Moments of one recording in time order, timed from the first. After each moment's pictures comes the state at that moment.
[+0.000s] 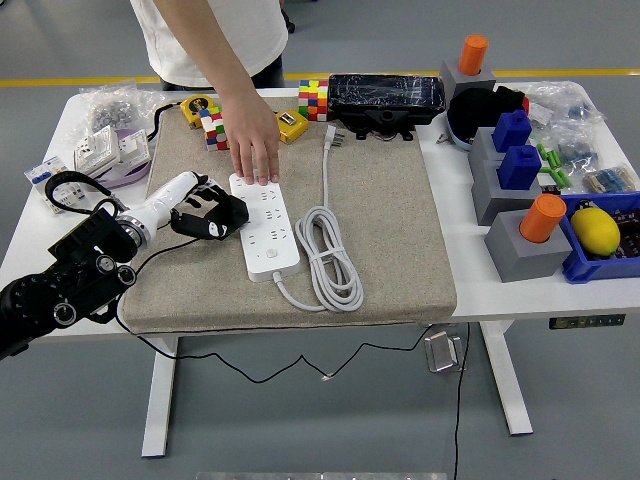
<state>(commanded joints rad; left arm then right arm) -0.76 0.34 -0.42 -0.82 1.16 0.24 -0.03 0.08 -0.21 0.92 0.34 -0.77 0.02 -0.15</state>
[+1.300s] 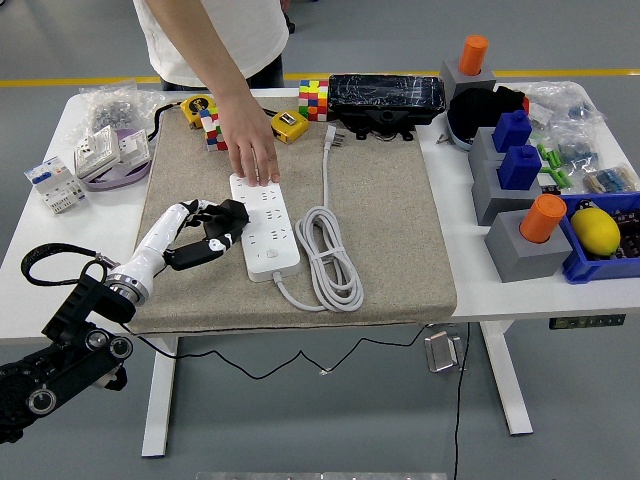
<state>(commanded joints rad) -0.41 0.38 -0.69 -1.21 1.31 0.44 0.01 0.08 -0.21 0.91 0.34 -0.78 0.02 -0.15</state>
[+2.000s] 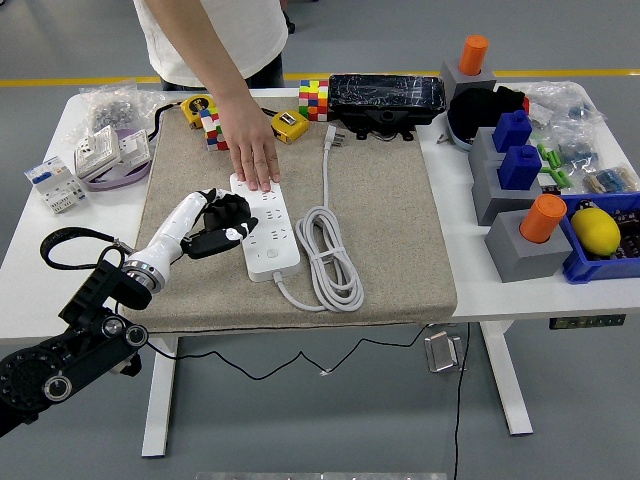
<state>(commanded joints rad) -0.47 0.35 -0.66 -1.21 1.33 0.42 0.04 0.07 -0.21 0.93 0.34 -0.78 0.02 -0.15</state>
